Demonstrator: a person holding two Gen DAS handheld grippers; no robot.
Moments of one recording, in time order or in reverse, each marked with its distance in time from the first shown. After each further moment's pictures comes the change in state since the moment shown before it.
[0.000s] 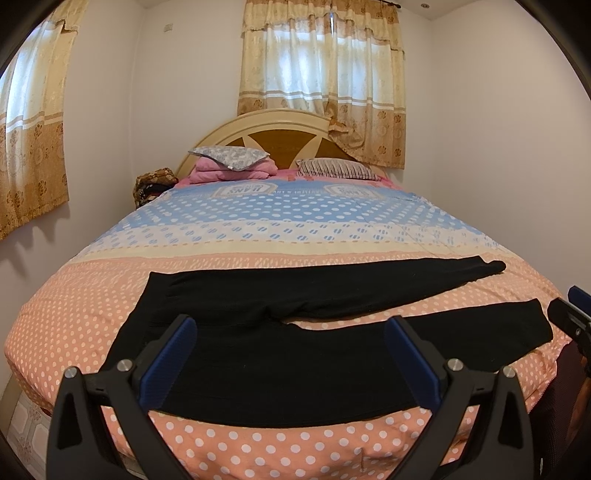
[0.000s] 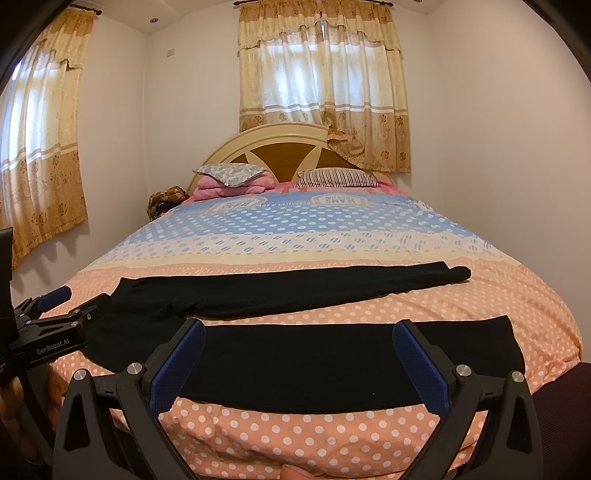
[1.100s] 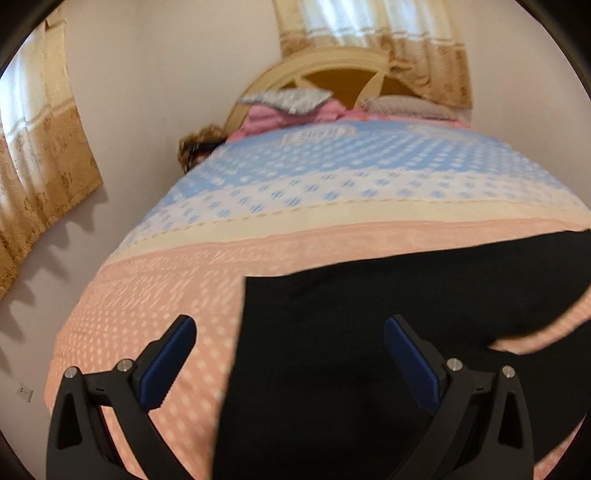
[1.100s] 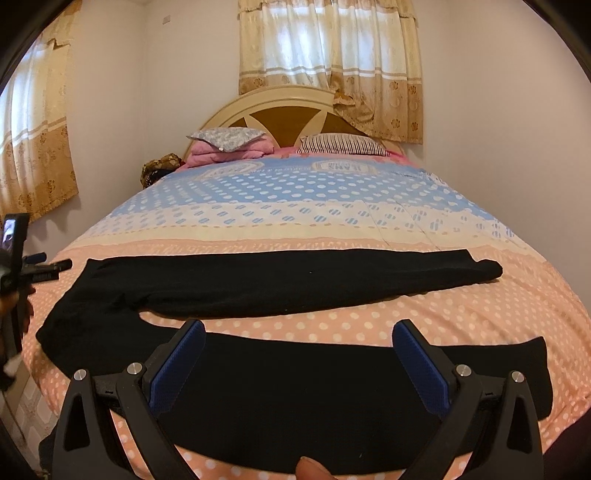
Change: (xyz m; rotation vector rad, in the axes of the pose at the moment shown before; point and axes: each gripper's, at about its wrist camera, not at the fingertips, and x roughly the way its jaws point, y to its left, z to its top) left arm 0.175 0.167 0.034 0.066 0.237 0.243; right arm 0.128 -0.039 0.014 -0.030 0.147 0.023
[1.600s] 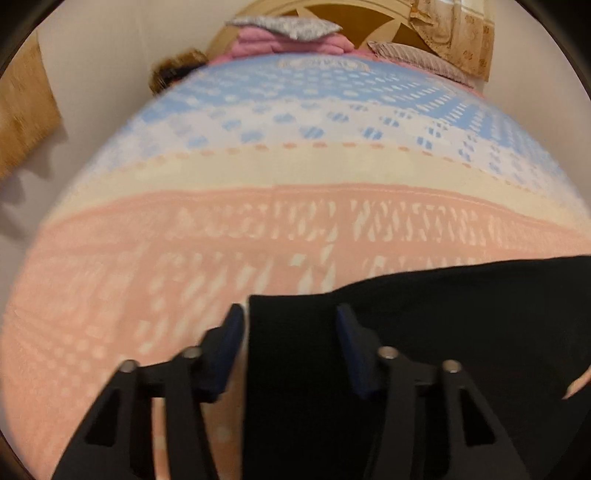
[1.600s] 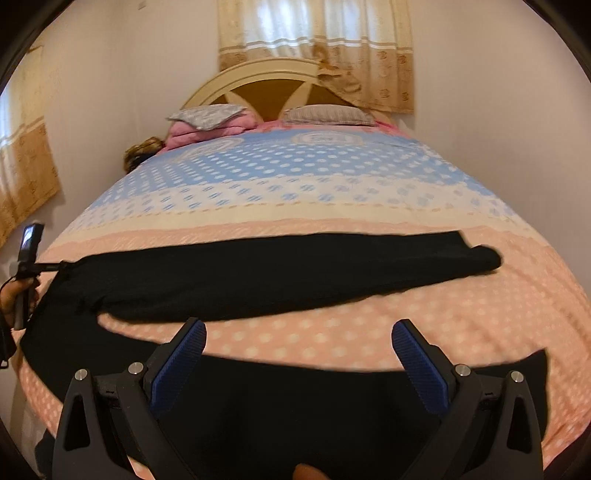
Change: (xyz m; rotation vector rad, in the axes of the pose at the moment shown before) left arm 0.127 0.035 0.013 -0.078 0.283 -0.160; right arm 0.050 -0.067 0.021 0.037 0.106 -0.036
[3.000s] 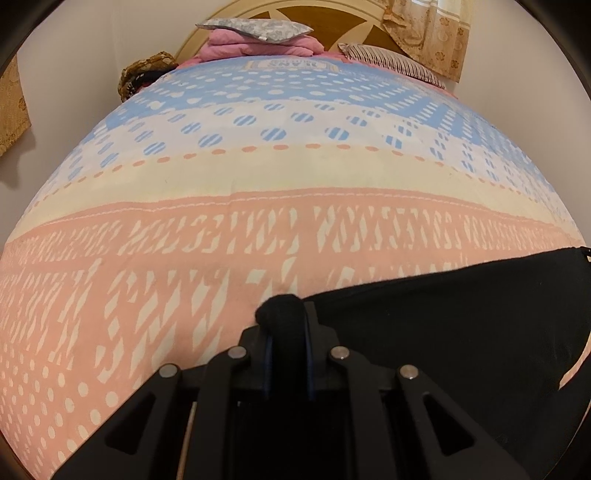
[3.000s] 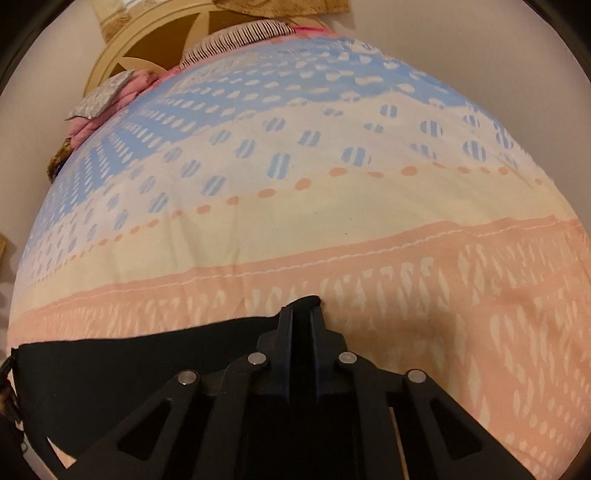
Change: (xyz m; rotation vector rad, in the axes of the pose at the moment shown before) left arm 0.011 -0.005 0.011 0.057 -0.029 -0.107; right arm 0.210 -0.247 0.101 0.228 0.362 -0.032
